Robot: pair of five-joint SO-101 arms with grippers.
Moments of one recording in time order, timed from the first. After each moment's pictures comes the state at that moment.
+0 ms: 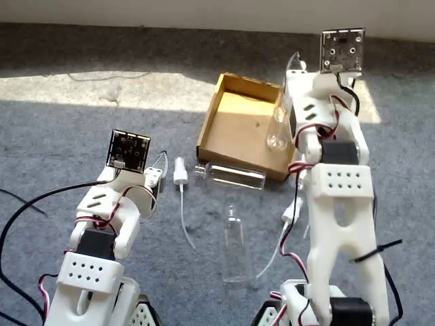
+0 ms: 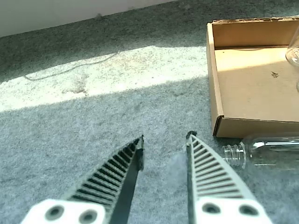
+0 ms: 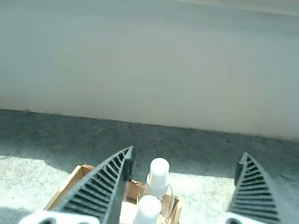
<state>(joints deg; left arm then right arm) 3.6 -69.3 75.1 31.5 -0.2 -3.4 -28.4 24.3 24.6 6.7</state>
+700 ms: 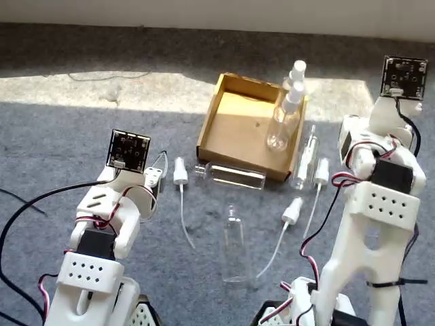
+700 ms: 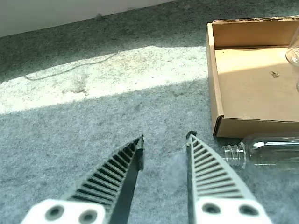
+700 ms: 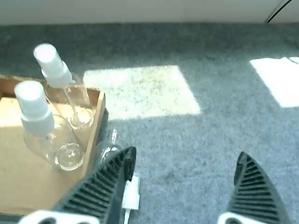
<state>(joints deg) 3.6 -69.3 75.1 31.5 -0.2 14.2 -31.0 24.2 52.4 12.1</state>
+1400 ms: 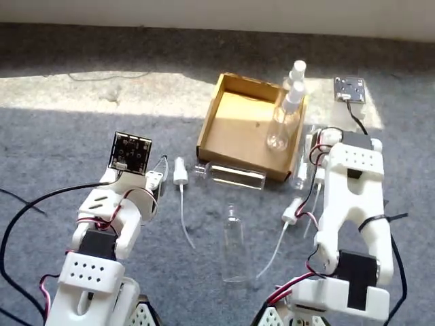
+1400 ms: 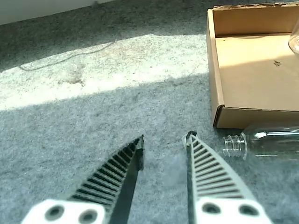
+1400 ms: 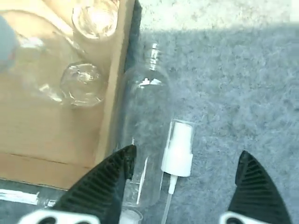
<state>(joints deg) 3.6 -69.3 77.0 31.4 -0.2 6.1 -6.6 24.2 52.4 7.5</state>
